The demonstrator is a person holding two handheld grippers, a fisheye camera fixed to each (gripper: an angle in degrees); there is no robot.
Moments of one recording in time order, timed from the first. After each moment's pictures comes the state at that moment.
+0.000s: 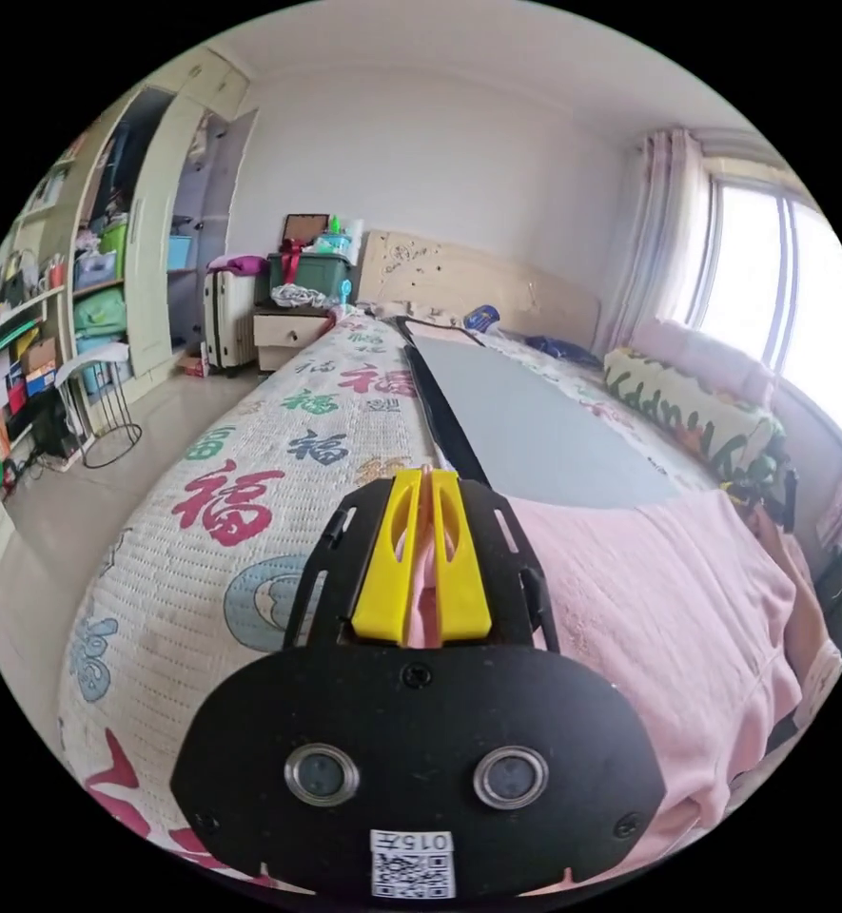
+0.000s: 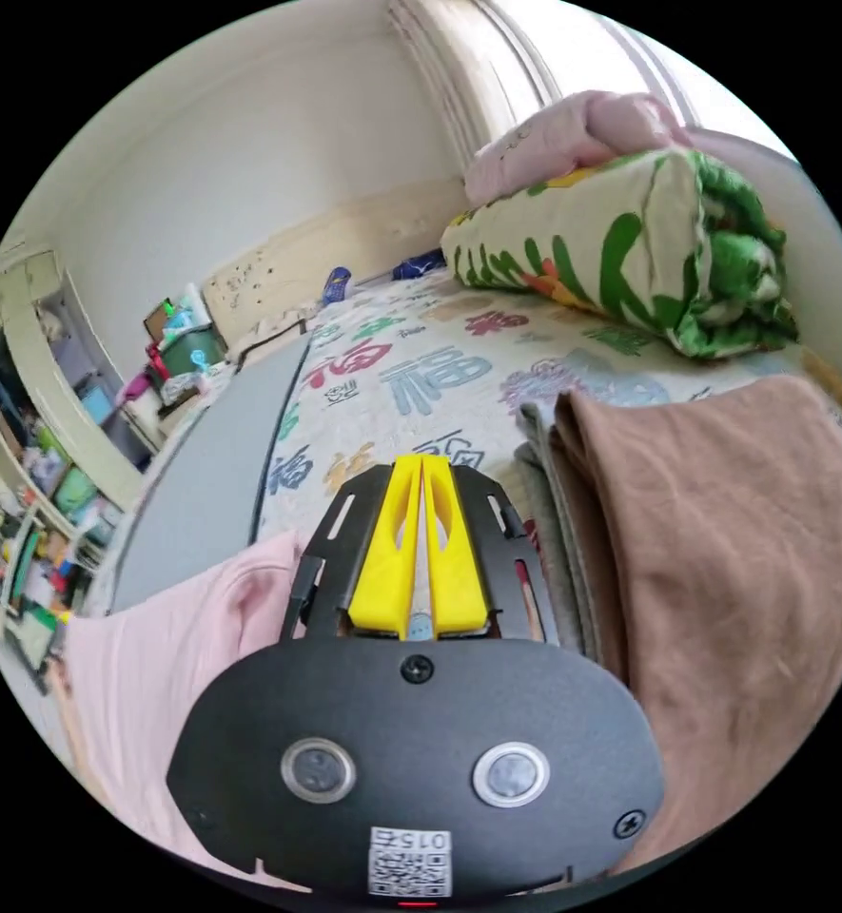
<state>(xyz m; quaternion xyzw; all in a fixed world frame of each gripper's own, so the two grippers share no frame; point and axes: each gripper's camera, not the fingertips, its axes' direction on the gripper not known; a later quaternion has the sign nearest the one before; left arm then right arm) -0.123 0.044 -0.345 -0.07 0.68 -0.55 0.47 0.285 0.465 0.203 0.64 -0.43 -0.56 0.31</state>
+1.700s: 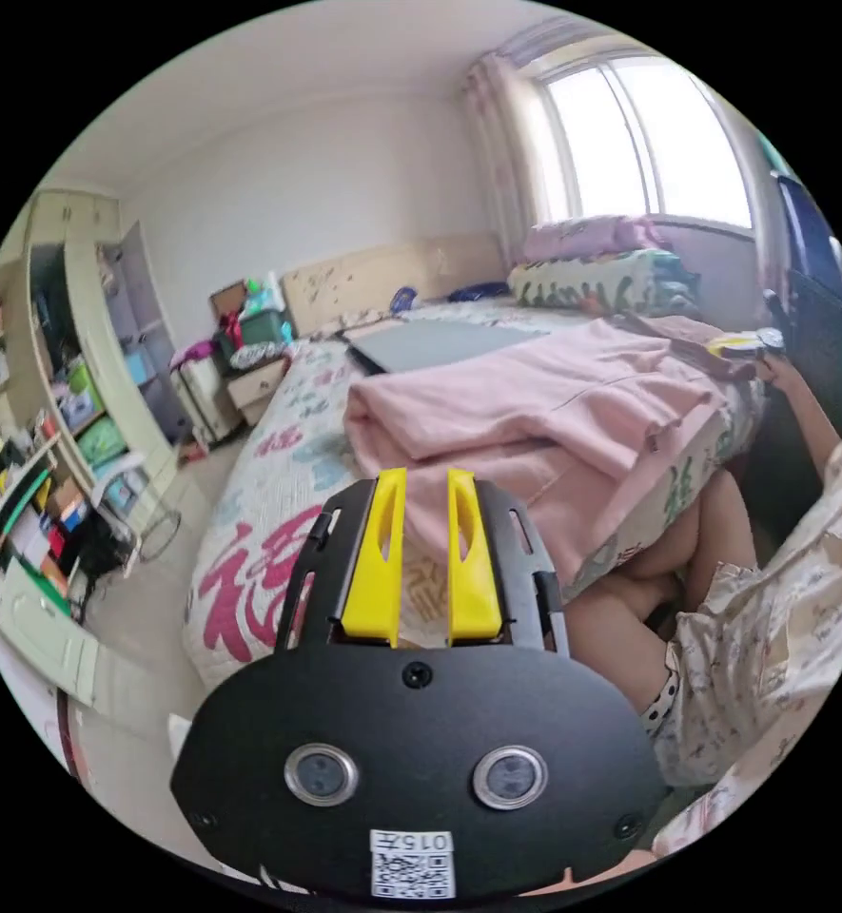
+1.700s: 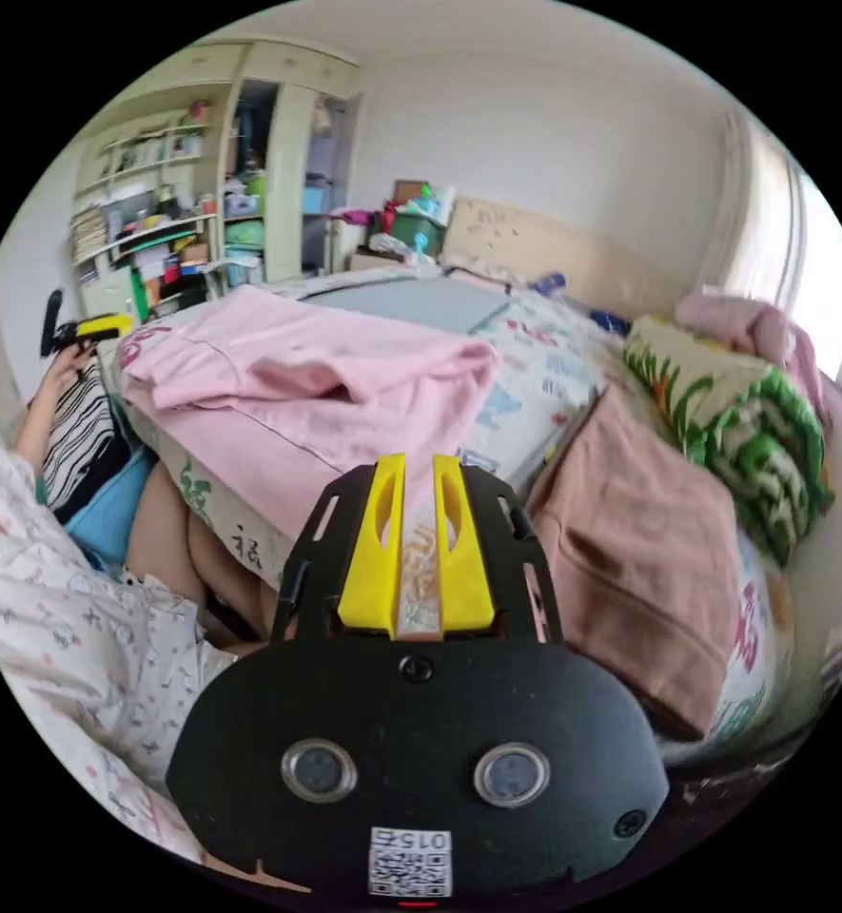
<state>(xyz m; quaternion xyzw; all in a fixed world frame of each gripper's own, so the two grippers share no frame) -0.334 0.287 -0.520 0.09 0.67 -0.44 0.59 0.214 -0.035 0.389 0.71 -0.14 -0.69 0.04</state>
